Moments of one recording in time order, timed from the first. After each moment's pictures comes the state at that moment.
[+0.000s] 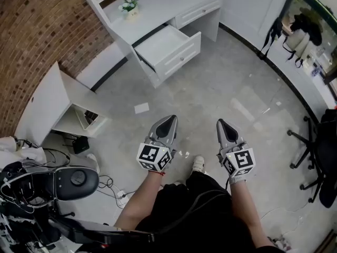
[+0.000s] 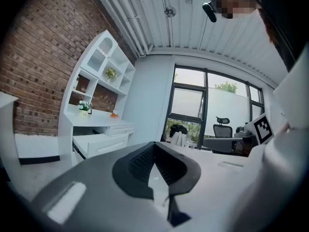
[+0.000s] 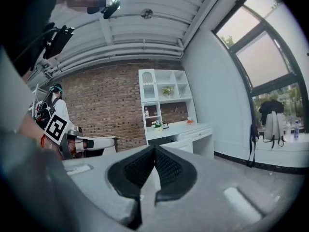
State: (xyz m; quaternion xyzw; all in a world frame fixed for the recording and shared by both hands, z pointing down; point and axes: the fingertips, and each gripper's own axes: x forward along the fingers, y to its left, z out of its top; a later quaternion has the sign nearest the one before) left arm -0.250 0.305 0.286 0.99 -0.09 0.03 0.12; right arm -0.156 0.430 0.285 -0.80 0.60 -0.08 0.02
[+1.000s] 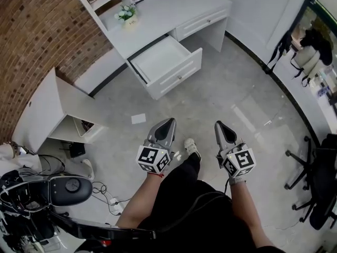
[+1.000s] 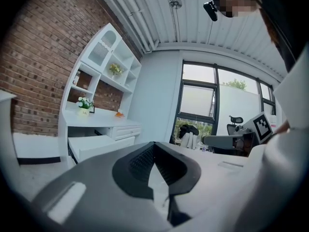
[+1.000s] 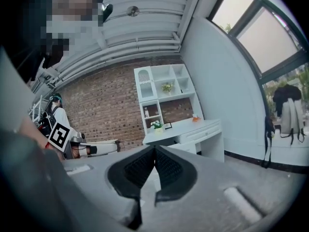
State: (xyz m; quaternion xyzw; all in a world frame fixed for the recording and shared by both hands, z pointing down) left arm -0.128 0.232 0.306 0.98 -0.13 0.04 0.13; right arm -0.024 0.347 0.297 -0.76 0.64 -0.10 0.05
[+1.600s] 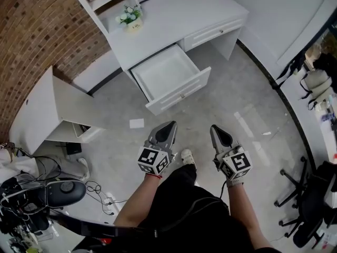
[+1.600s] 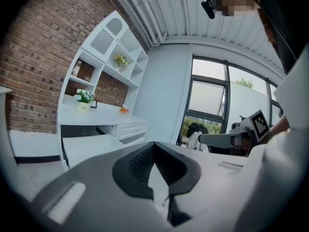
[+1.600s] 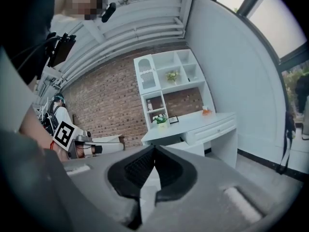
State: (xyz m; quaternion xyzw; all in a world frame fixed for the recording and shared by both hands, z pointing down) left arm -0.037 0.130 0.322 0.98 -0.14 0.06 0.15; right arm 0.057 0.224 0.309 -0.71 0.69 -0.13 0.02
